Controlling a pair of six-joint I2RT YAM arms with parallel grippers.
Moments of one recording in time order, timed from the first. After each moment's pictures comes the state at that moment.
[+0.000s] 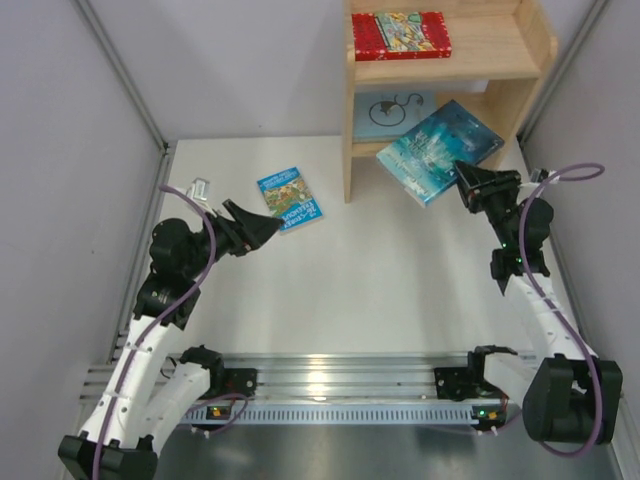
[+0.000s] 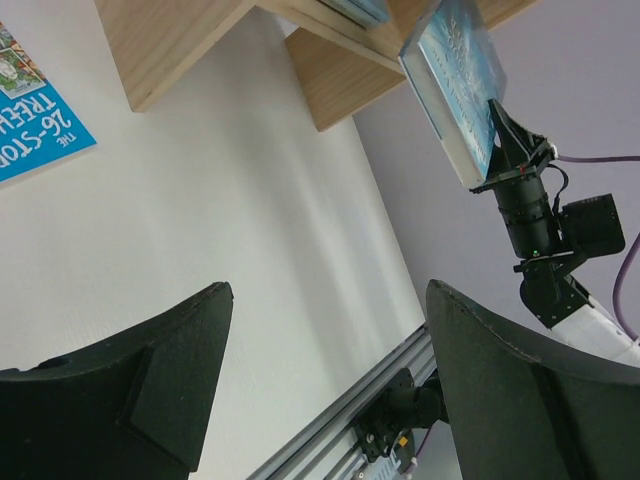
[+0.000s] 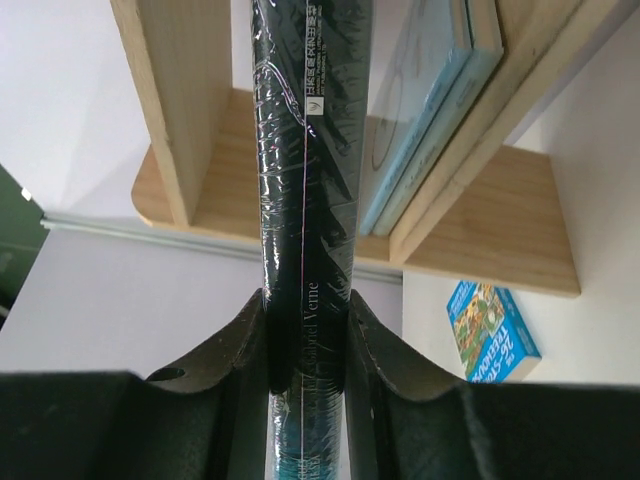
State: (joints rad) left arm -0.22 0.72 0.77 -0.15 0.48 -0.84; right arm -0.06 1.02 0.63 0.52 -0.32 1.42
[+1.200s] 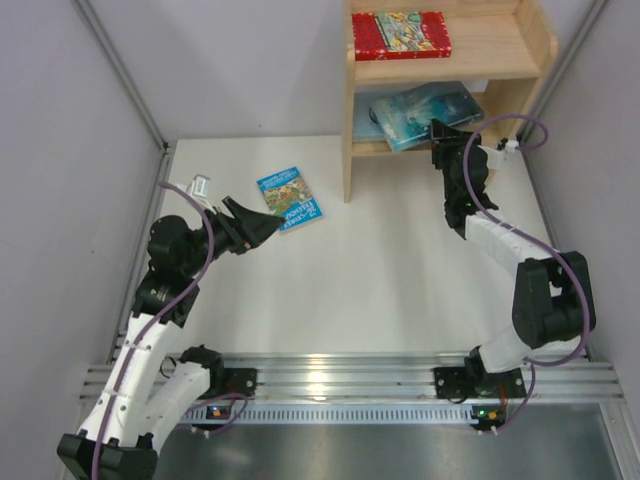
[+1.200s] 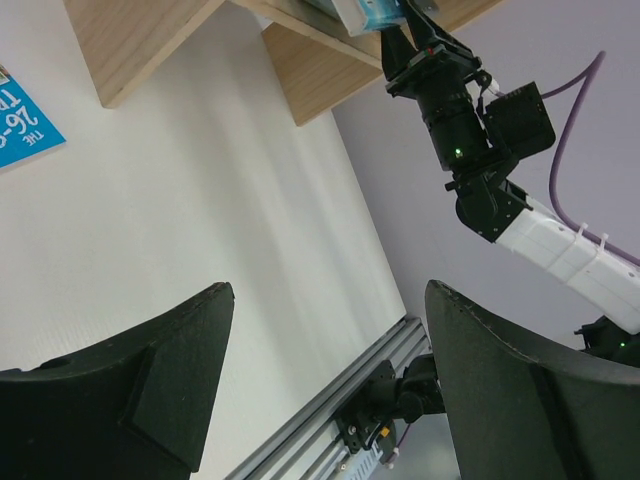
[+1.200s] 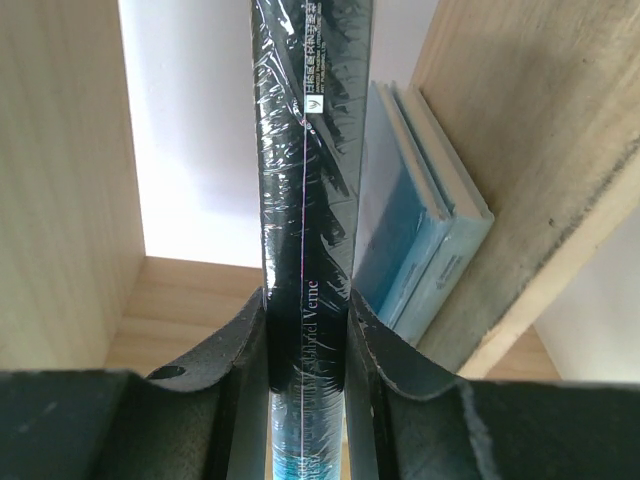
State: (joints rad) left arm -0.22 0.73 0.80 -0.15 0.51 -0.87; right arm 0.22 1.52 1.01 0.56 0.32 1.36
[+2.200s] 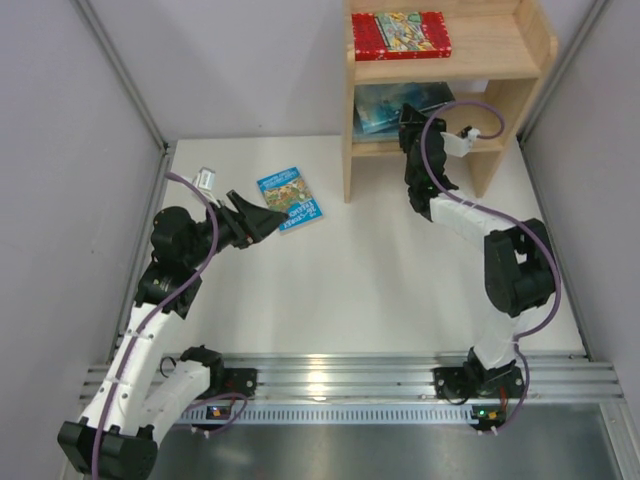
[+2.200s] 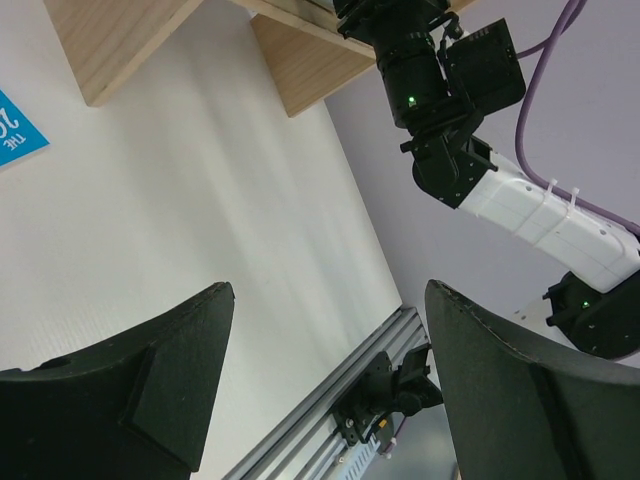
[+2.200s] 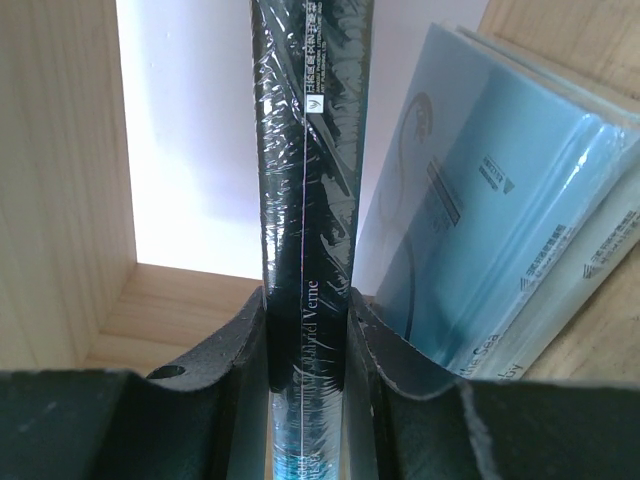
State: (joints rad) left arm -0.22 0.80 0.83 -0.12 0.56 -0.86; right arm 0.38 1.79 1.28 0.63 0.55 1.33
